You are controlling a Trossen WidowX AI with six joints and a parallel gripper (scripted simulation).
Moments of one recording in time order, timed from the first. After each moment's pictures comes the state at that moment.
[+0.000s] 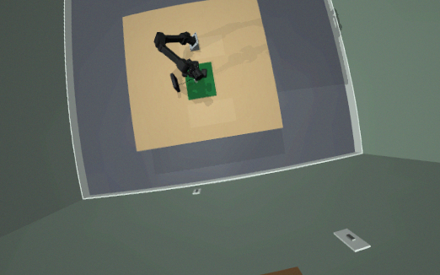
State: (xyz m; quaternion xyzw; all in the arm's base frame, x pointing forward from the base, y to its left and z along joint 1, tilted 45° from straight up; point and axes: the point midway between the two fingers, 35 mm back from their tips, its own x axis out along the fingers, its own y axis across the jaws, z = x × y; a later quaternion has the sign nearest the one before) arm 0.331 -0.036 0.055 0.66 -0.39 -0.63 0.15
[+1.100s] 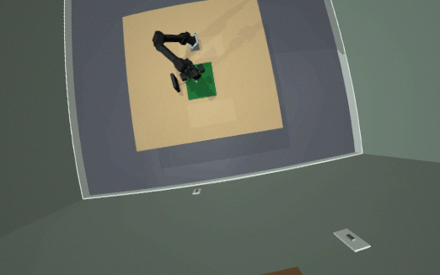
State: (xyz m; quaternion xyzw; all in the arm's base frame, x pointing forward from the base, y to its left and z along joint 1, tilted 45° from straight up) arm 0.323 -0.046 0.067 0.61 -0.23 -0.70 0.30
